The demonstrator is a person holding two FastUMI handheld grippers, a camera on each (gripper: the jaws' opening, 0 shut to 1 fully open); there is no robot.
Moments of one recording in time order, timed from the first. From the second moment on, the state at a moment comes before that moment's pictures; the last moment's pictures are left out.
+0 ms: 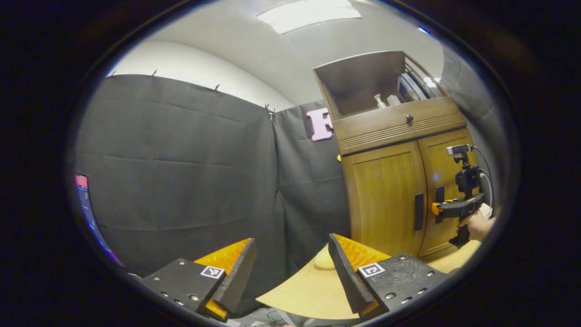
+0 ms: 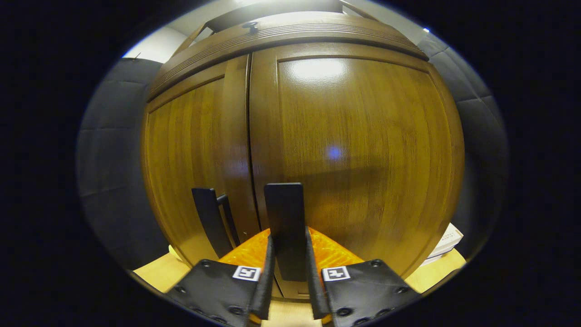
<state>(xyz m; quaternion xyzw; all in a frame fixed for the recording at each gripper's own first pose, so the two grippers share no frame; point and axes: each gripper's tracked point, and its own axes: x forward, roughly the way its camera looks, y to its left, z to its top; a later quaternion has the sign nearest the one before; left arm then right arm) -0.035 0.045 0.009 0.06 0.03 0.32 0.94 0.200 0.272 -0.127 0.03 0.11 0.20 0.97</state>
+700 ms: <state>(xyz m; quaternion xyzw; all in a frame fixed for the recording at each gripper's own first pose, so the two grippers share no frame) -0.032 0.033 0.014 0.04 0.02 0.28 0.96 0.162 0.256 -0.120 0.04 0.12 0.21 0.97</state>
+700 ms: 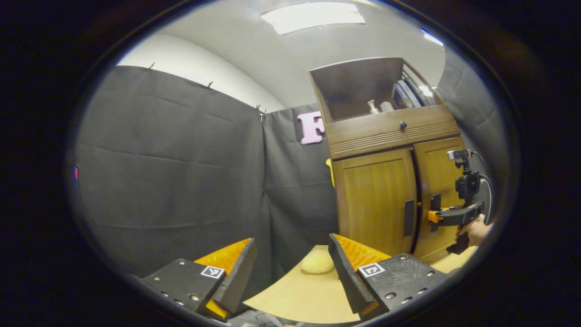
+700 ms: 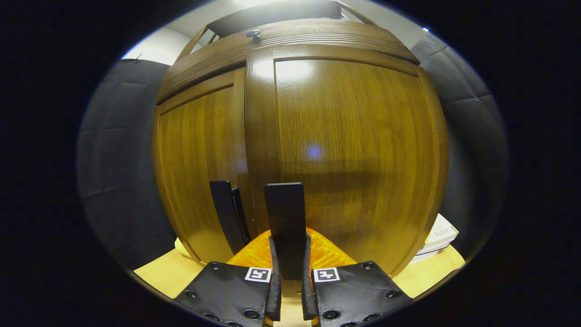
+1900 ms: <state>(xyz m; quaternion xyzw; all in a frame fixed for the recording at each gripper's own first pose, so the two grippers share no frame) -0.011 0.016 0.017 0.01 -0.01 0.14 0.99 0.070 0.167 -0.114 0.03 0.12 0.22 0.97</state>
